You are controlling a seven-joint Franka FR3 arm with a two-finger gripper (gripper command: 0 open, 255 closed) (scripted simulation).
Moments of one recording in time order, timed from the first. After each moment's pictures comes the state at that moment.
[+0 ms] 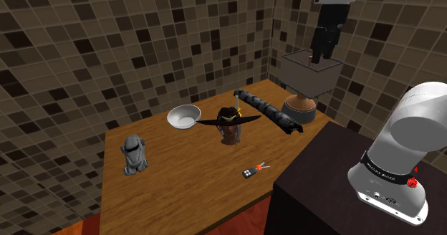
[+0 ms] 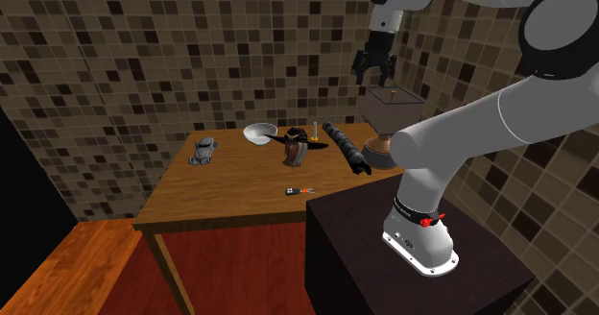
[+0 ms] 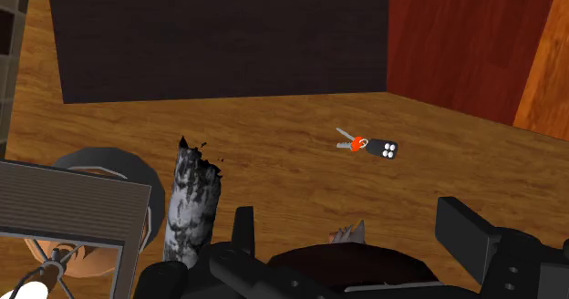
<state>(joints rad) -0.01 -0.81 -0.07 -2.43 0.10 1.55 -0.06</state>
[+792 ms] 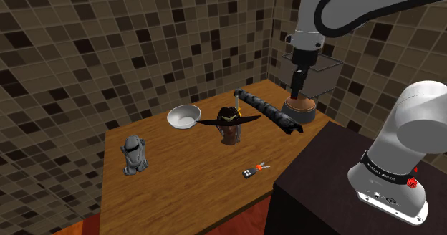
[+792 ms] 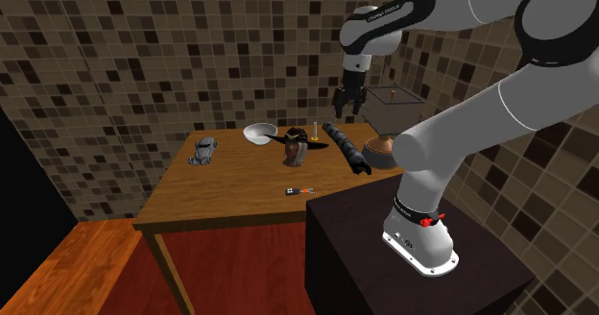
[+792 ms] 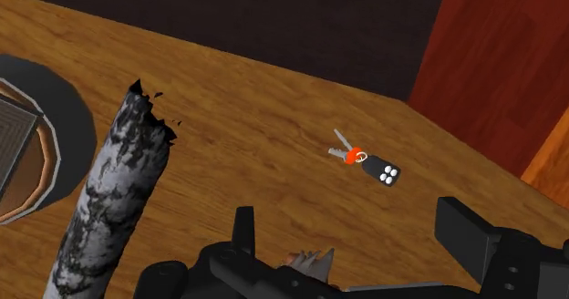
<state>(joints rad) 0.11 -0.71 0.00 -2.67 0.13 1.93 -0.22</state>
